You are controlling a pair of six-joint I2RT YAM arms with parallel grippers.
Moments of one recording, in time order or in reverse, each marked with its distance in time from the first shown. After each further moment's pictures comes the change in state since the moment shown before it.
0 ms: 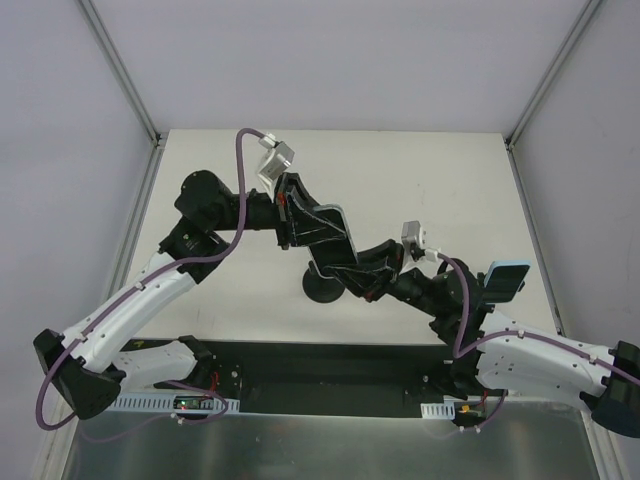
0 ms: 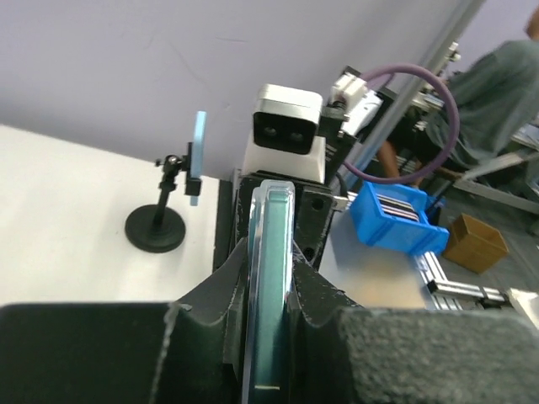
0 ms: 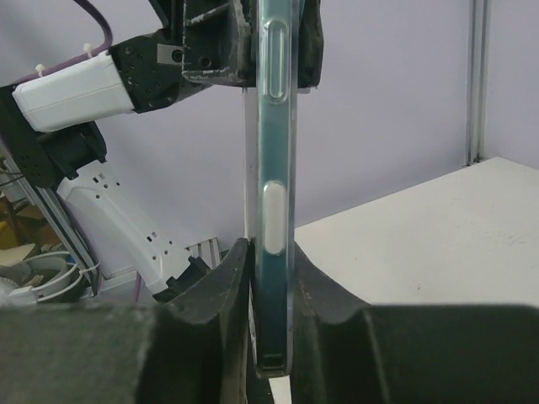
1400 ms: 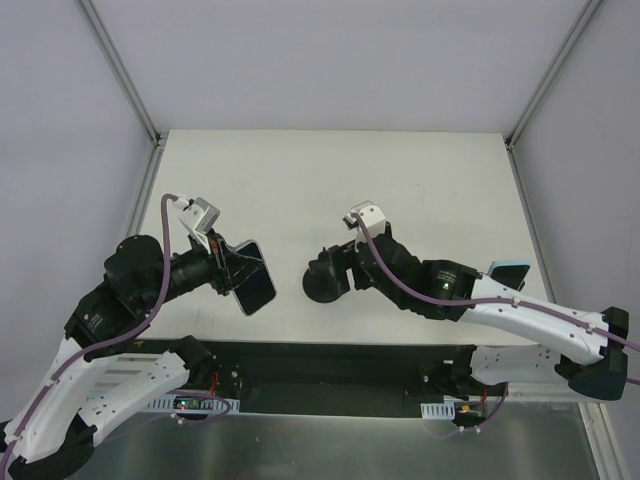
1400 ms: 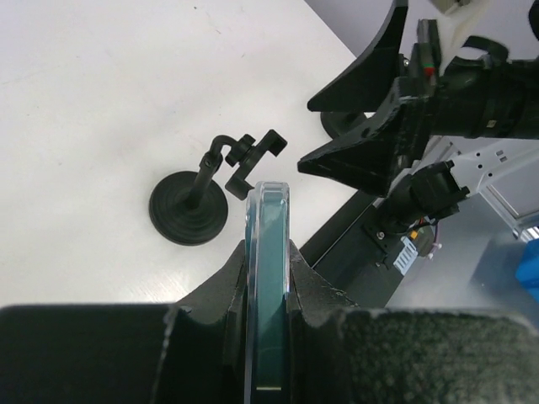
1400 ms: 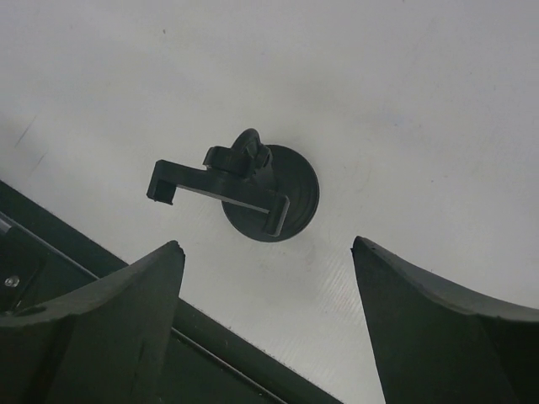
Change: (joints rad) left arm -0.003 -0.528 -0.036 -1.028 -0.713 0.268; right arm 0.134 0.271 0.595 -1.294 0.673 0.063
